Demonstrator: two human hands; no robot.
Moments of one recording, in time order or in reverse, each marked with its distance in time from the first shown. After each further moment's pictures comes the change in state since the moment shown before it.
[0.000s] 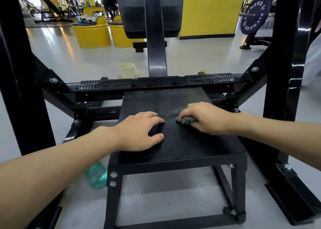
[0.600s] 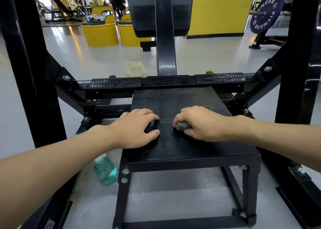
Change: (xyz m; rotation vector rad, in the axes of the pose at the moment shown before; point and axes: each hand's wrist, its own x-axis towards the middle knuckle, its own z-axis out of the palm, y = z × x) left_hand -0.017 -0.029 -0.001 0.036 0.050 -0.085; right_hand 0.015 -0.044 0.005 0.035 -0.041 -0.070
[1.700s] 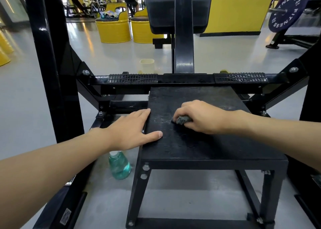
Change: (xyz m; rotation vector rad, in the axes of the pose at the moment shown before) left_hand -0.028 -0.052 0.011 -0.139 -0.019 -0.107; right_hand 0.041 -0.029 -0.002 0.000 0.005 -0.055
